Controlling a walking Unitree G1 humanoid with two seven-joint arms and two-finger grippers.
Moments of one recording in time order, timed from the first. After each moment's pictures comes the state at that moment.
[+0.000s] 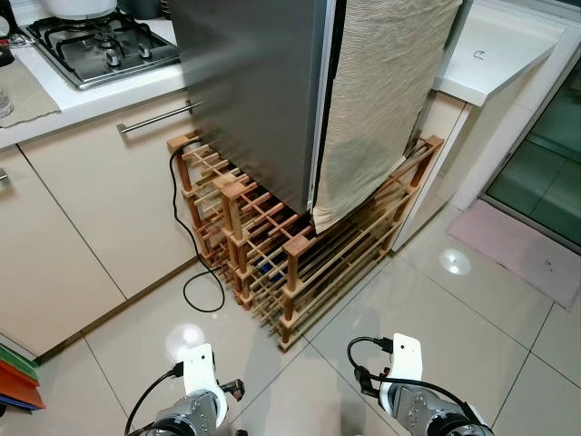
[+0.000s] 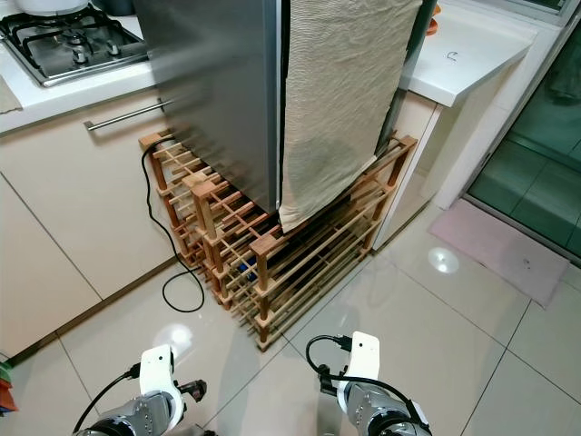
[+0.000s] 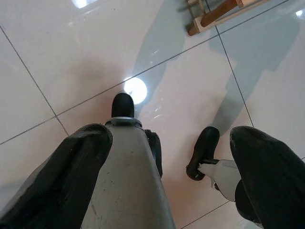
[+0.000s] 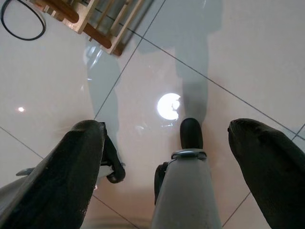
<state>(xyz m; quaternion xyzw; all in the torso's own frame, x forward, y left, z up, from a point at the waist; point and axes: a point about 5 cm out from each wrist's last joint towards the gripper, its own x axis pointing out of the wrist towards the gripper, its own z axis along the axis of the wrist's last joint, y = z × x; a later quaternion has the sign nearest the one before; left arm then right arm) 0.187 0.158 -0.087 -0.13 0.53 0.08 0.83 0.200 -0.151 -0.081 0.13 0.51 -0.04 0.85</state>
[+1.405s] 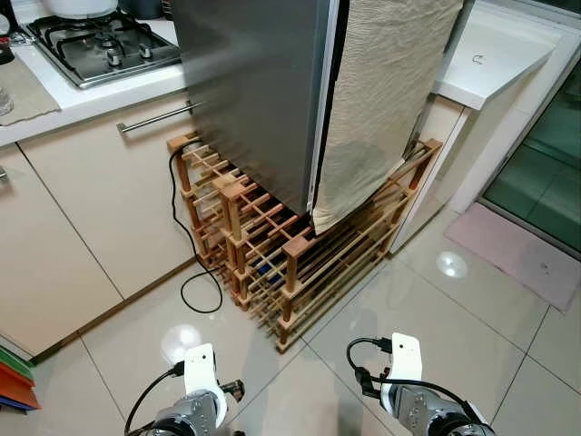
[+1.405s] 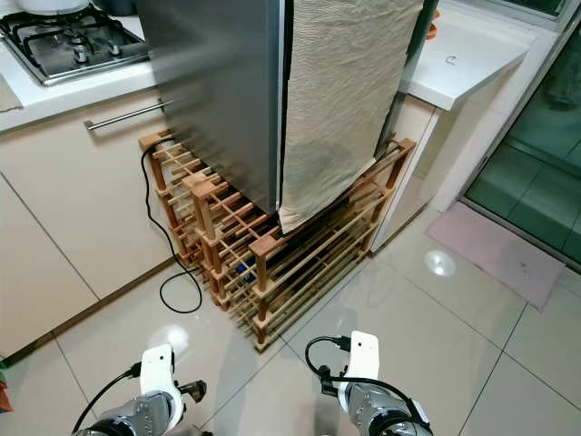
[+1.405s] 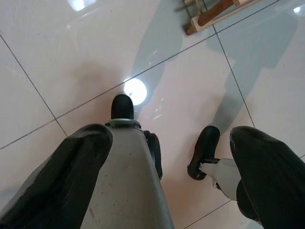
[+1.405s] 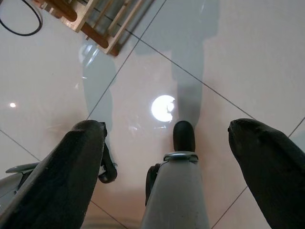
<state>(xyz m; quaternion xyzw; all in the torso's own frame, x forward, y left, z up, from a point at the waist) 0.187 0.159 -0.087 -0.12 0.53 0.08 0.83 0.200 -0.152 -0.080 0.11 0.51 -0.03 0.85</state>
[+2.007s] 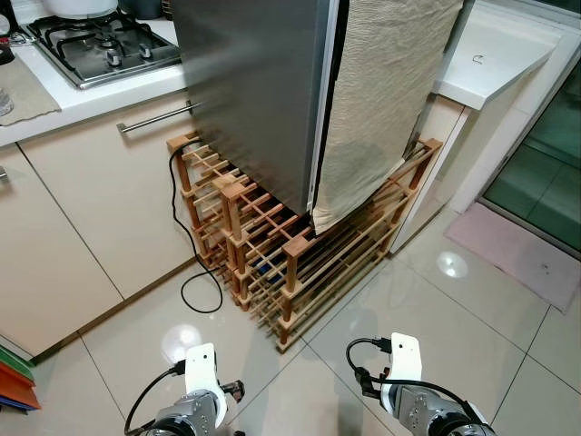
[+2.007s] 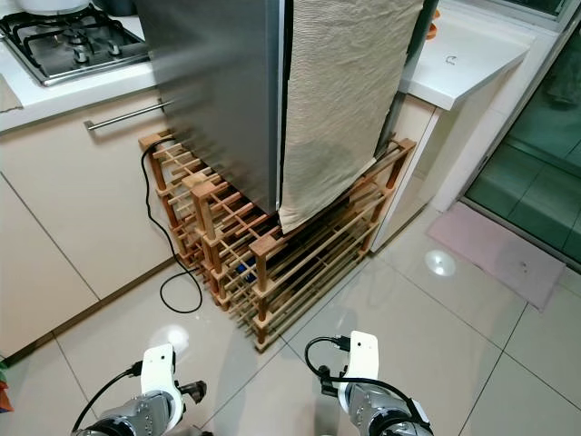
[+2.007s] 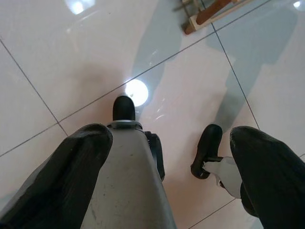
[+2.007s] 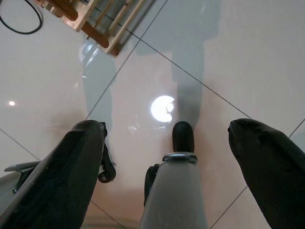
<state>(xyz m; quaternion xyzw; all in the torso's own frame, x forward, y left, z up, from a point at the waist) 0.188 0.157 -0.087 -0.10 0.54 0.06 0.84 0.201 -0.154 -0.080 0.11 0.51 -0.03 0.86</state>
